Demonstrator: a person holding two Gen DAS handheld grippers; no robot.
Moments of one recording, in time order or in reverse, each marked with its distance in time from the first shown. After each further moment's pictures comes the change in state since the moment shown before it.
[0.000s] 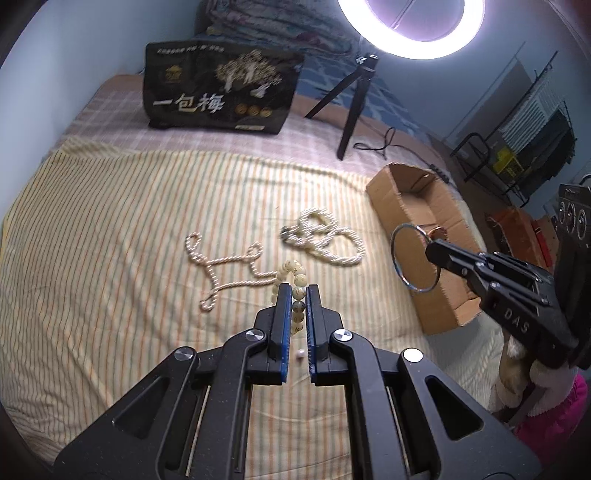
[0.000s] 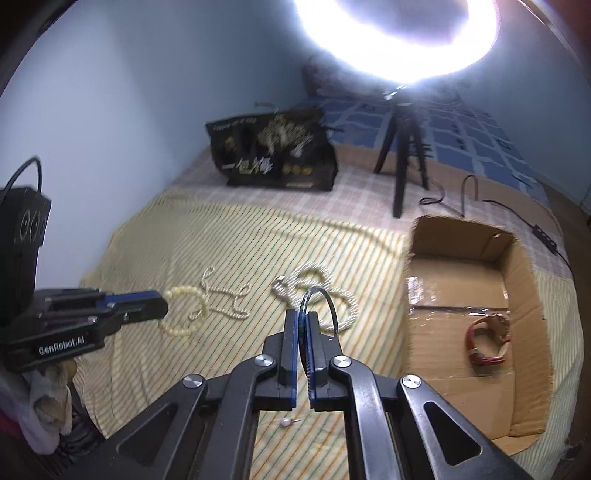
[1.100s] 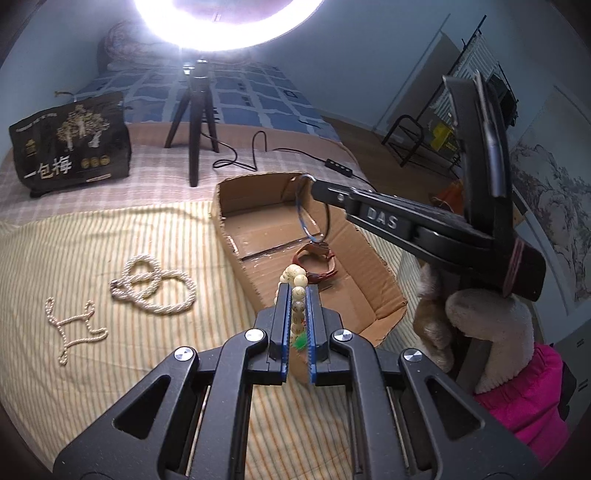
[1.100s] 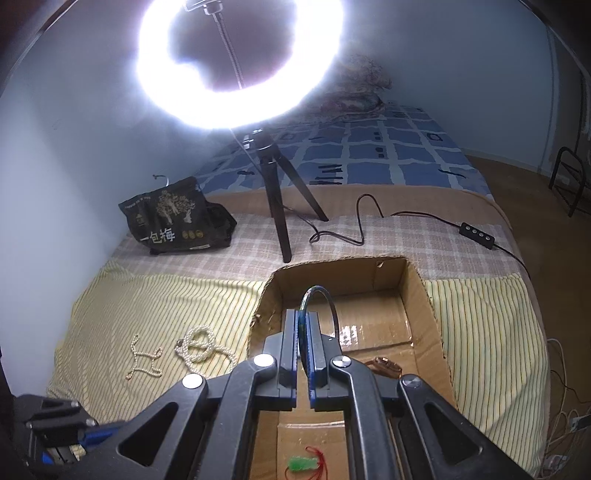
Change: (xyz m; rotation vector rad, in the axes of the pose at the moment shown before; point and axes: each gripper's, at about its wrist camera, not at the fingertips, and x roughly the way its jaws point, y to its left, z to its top) left arm 0.043 -0.168 0.014 0.206 -0.045 -0.178; right arm -0.023 -0.133 0.030 0.188 -0.110 -0.098
